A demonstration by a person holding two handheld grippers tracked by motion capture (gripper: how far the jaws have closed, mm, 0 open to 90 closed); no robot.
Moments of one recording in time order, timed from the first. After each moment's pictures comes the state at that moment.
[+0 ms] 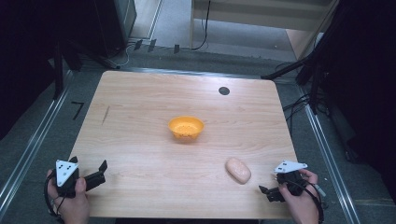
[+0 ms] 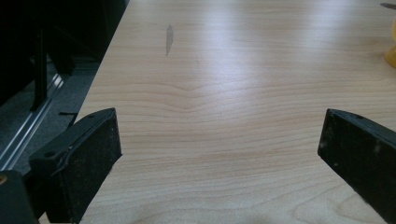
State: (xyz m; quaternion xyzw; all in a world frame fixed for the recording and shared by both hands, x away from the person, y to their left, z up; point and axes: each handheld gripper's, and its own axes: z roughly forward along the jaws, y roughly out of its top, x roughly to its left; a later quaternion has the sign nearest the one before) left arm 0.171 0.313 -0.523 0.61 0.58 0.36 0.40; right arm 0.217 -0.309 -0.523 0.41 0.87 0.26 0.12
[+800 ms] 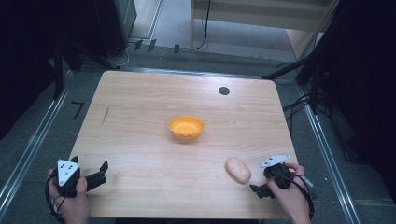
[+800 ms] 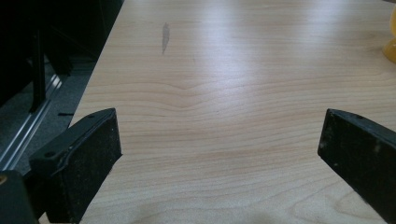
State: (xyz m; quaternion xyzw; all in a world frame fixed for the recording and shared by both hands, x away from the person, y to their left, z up) left arm 0.173 0.311 -0.523 0.62 0.58 0.36 0.39; right arm 0.233 -0.275 -0.517 0.40 0.89 0.22 0.09
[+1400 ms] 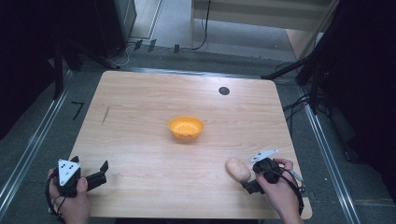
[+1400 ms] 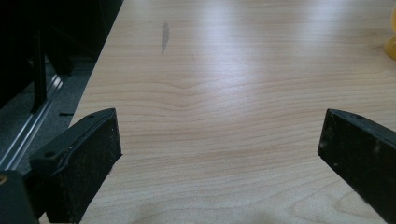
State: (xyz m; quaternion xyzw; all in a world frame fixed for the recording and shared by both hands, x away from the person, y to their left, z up) left arm 0.173 0.310 -0.523 0.62 0.58 0.36 0.39; right arm 0.245 -0.243 -0.511 0.39 0.89 0.21 0.07
